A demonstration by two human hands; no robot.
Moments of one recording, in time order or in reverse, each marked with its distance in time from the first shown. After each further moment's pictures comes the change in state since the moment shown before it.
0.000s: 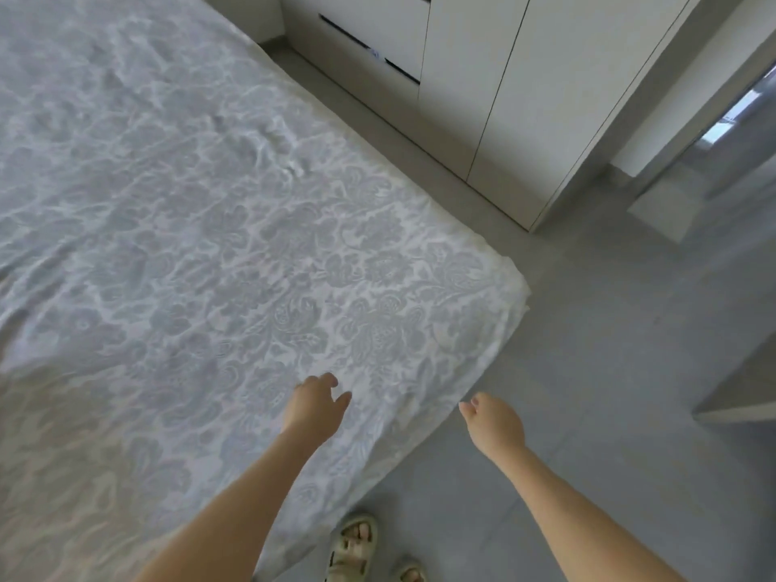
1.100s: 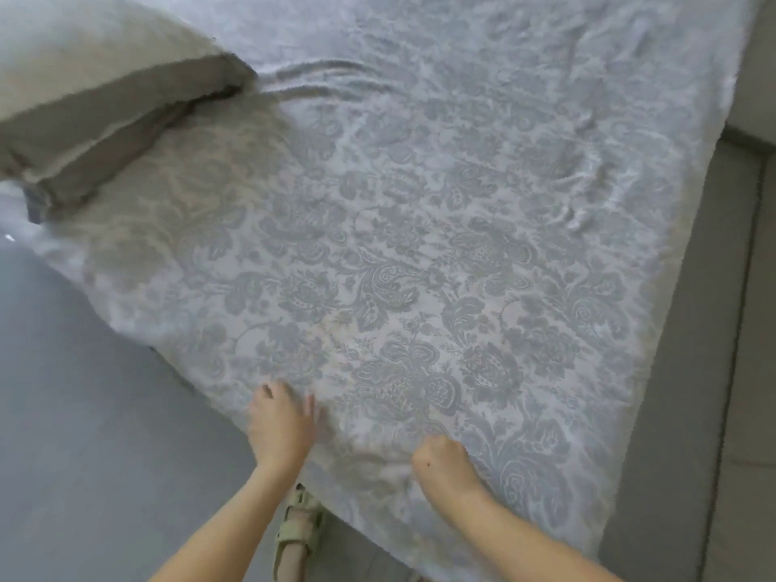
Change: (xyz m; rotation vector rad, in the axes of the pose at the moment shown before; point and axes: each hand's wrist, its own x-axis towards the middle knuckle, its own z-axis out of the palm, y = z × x) left_hand 0.054 0.107 0.126 -0.679 0.626 -1.265; right_hand 0.210 -0.092 -0.057 -1.352 -0.278 -1.615
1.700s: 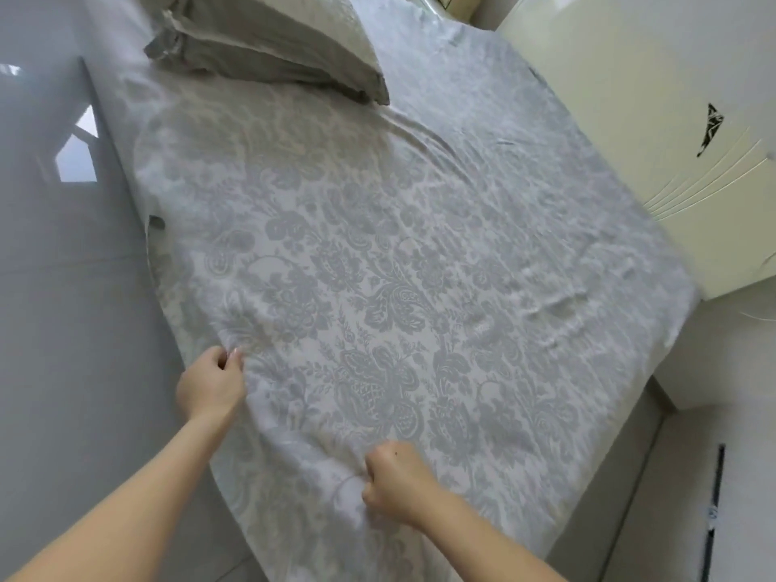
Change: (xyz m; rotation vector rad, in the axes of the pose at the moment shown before) left_hand -0.001 -0.052 0.073 -0.846 0.339 -0.357; right_hand 0.009 0.014 0.009 -0.094 -0.063 -0.120
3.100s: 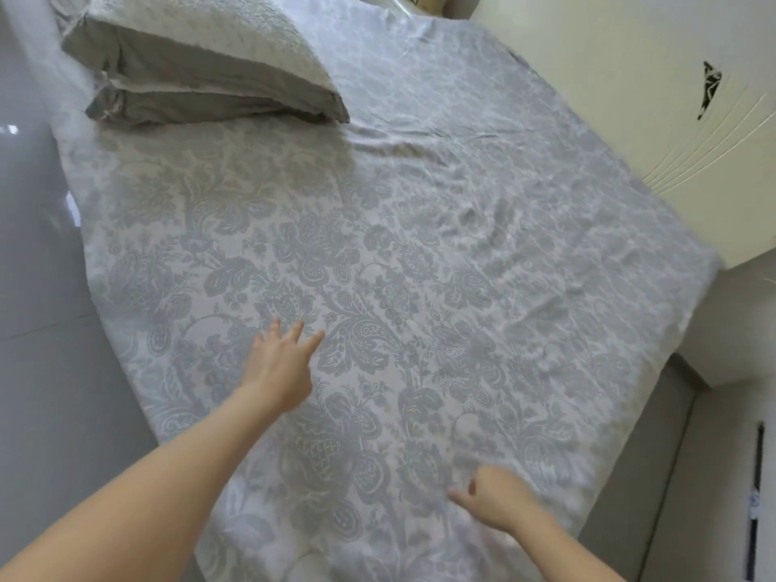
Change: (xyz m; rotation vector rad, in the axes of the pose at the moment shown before) left_hand -0.002 0.133 0.042 0.915 -0.409 0.678; right_hand -0.025 0.155 -0.018 0.105 -0.106 0.407
